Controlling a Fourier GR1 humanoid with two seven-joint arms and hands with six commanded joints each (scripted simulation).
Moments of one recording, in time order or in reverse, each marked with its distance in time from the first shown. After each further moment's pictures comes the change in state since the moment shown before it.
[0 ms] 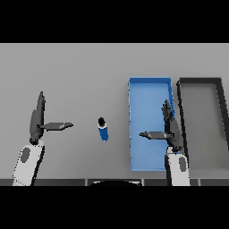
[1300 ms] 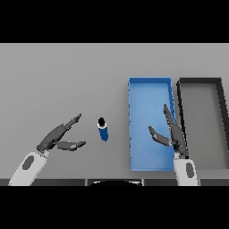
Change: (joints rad) left arm 0.057 0.174 -0.260 -0.168 -0.021 -0.464 -0.026; right arm 0.085 -0.148 0.076 -0.106 0.108 0.096 -0.101
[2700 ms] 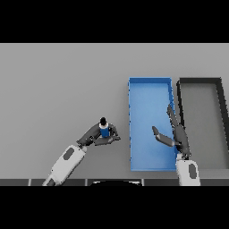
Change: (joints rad) left arm -0.183 -0.457 -0.107 0.357 -0.071 0.028 -0.111; right arm 0.015 -0.009 -0.030 0.001 -0.028 0.008 -0.018
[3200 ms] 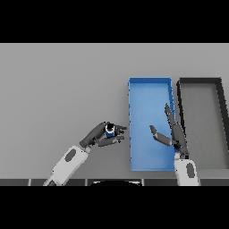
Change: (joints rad) left arm -0.004 -0.004 -0.041 -0.129 -0.033 0.055 -0.070; right arm -0.011 0.013 0.019 -0.012 0.024 -0.013 0.025
